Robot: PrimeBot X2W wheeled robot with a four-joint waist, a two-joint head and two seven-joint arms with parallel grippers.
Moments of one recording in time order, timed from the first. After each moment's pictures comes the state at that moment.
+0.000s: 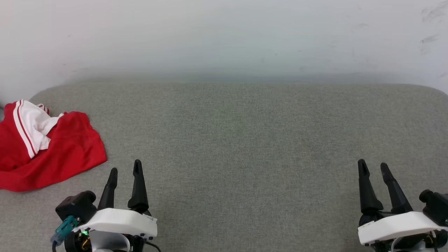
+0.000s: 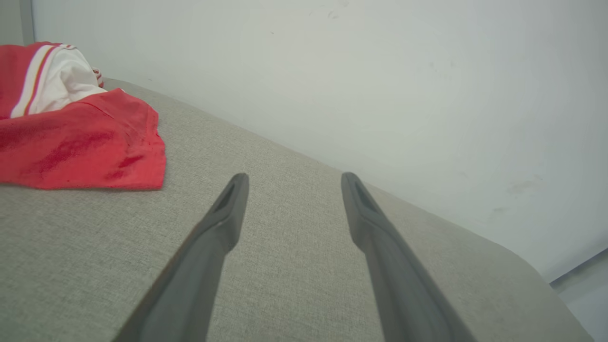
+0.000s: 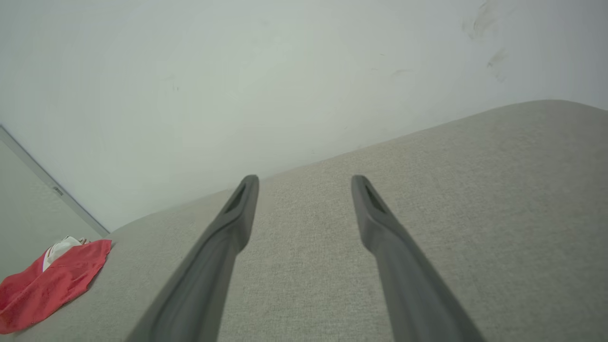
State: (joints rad) left arm -0.03 0.05 -0.02 0.08 -0.50 0.05 -0.15; right arm -0.01 -0.05 -0.06 0.10 0.46 0.13 -0.15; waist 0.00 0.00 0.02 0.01
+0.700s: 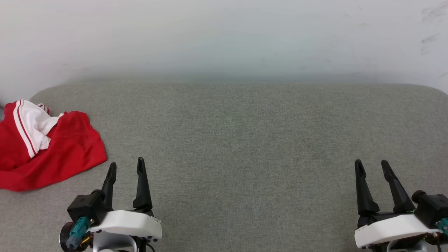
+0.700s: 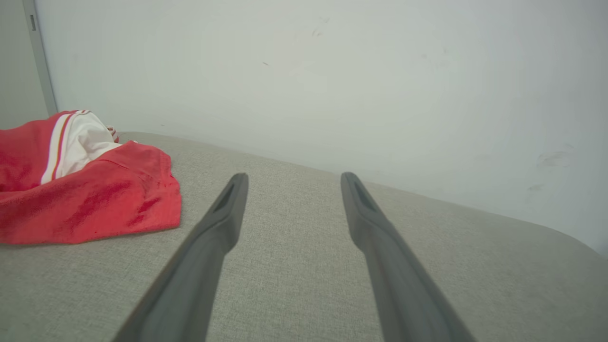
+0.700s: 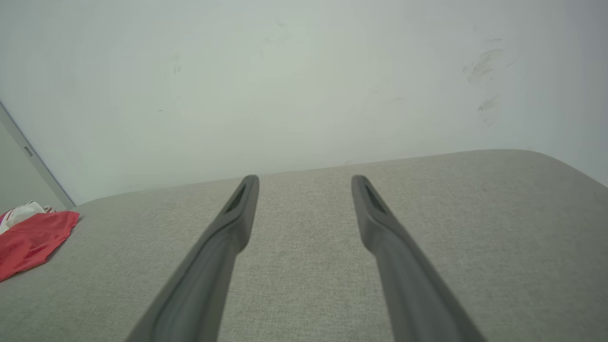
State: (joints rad) left arm -0.02 0.05 -0.04 0.06 -0.30 0.07 -0.20; right arm 0.00 -0.05 -0.05 0.08 0.27 0.13 -0.20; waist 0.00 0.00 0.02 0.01
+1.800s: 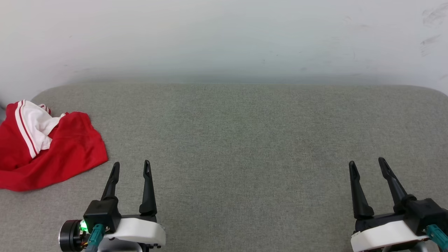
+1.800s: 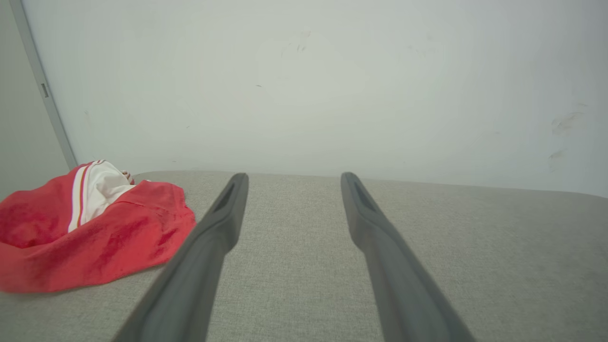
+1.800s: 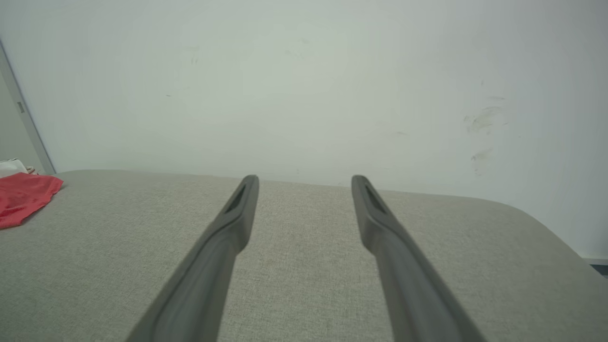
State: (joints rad) left arm 0.00 0.05 -0.06 0.06 -0.11 0.07 -0.26; right arm 0.02 -0.05 -0.04 0.04 0.06 0.13 -0.26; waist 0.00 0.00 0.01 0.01
